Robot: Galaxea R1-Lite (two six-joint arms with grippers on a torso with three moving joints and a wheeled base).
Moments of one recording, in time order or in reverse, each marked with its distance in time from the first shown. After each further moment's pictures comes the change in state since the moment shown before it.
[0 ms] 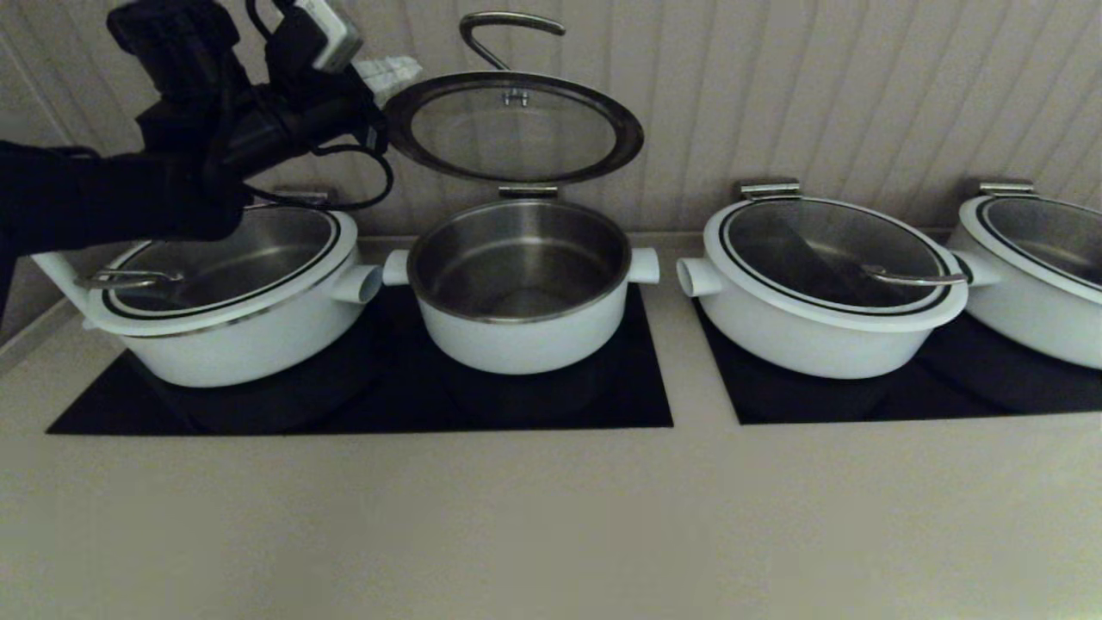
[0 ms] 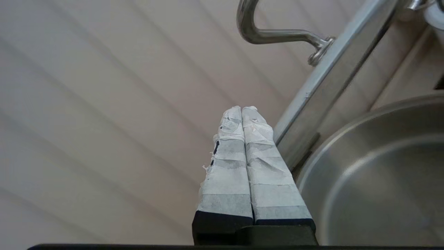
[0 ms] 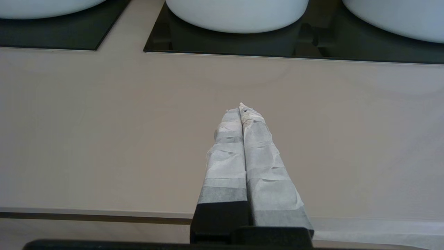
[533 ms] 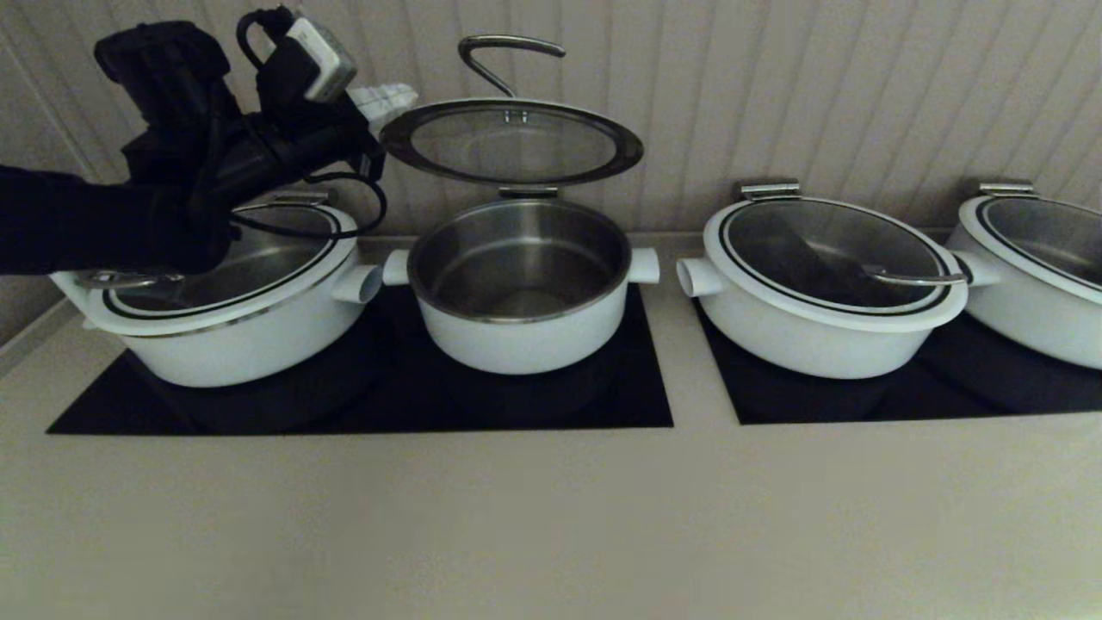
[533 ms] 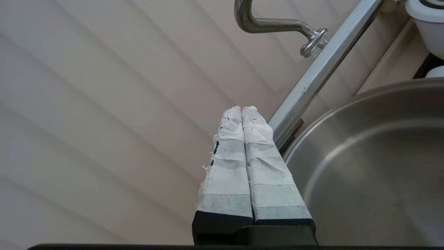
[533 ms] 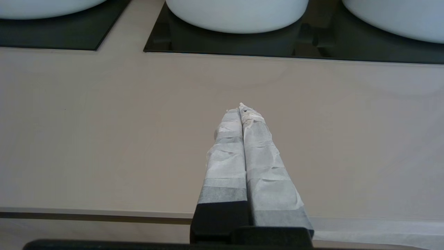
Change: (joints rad) left arm -0.001 -0.075 0.208 -0.096 0.000 0.000; right arm 0.000 0.000 0.000 0.000 0.000 -0.001
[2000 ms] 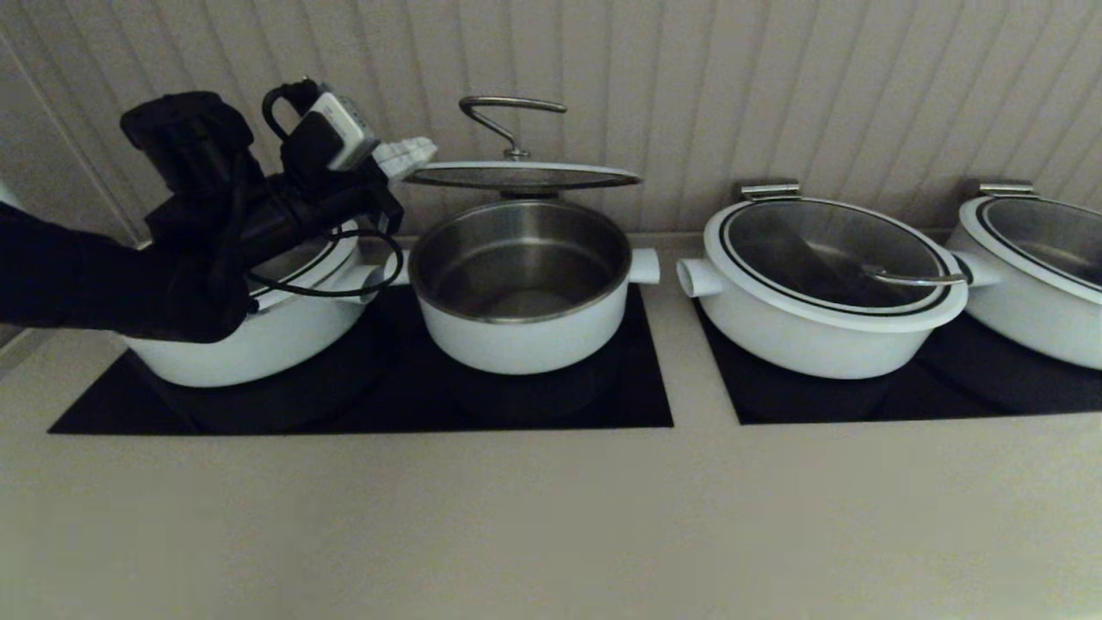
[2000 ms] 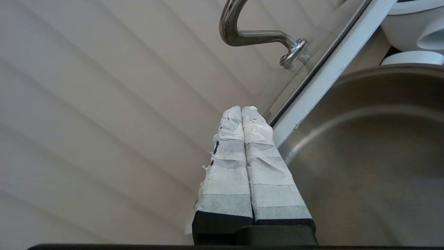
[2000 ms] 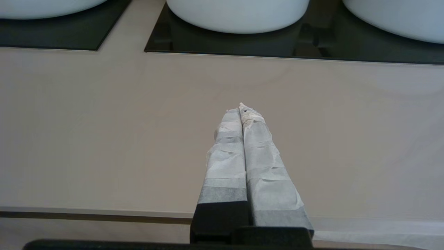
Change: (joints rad) left arm -0.042 -0.039 0.294 -0.213 0.004 0.028; right arm 0.000 0.000 0.000 0.000 0.000 0.001
